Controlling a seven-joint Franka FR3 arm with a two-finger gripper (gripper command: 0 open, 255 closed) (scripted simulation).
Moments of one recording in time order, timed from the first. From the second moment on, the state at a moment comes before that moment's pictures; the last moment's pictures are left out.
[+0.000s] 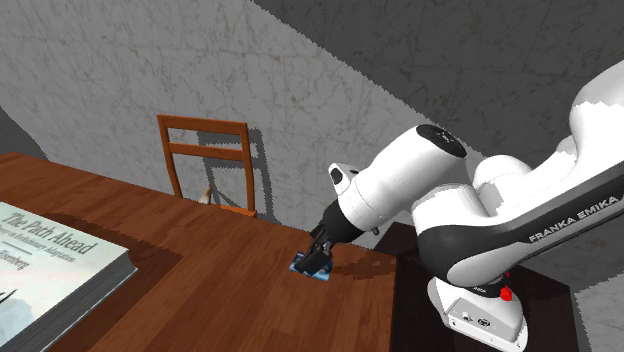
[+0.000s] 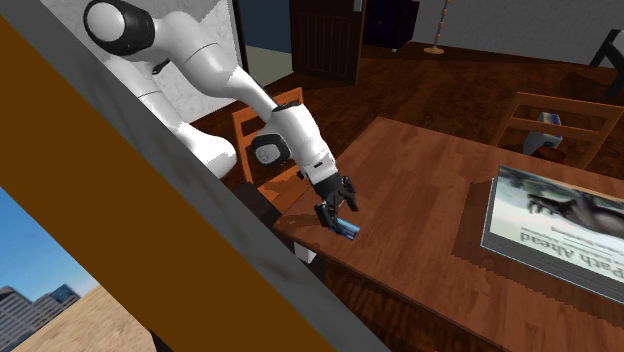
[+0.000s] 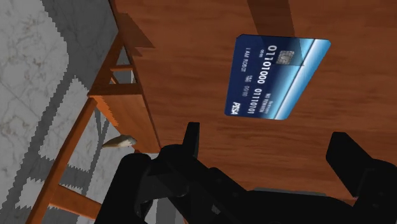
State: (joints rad) arm 0.28 -0.69 0.80 -3.03 0.50 2.95 0.26
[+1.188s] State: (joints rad) arm 0.18 -0.55 0.87 -3.00 0.48 3.08 0.26
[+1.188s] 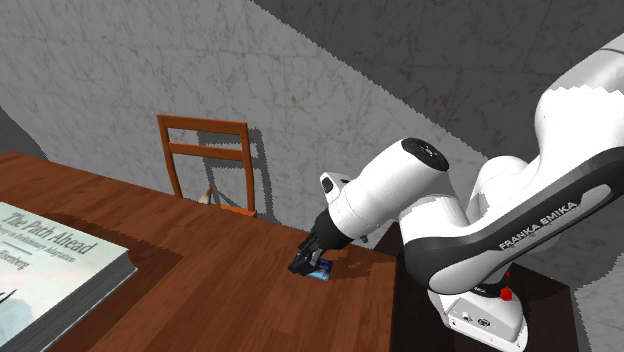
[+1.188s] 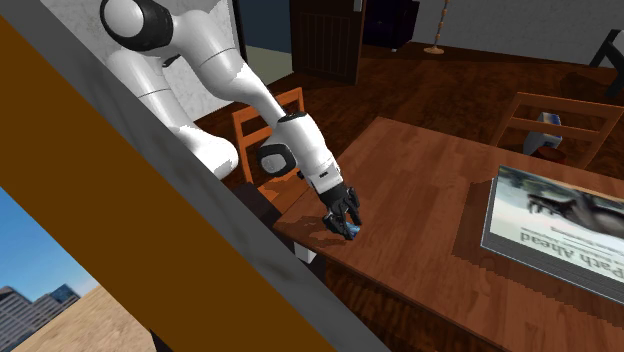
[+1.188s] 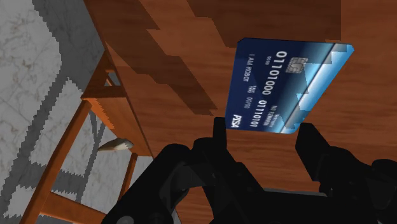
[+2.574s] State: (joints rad) arm 0.26 -0.84 0.69 -2.92 0.45 2.70 0.20
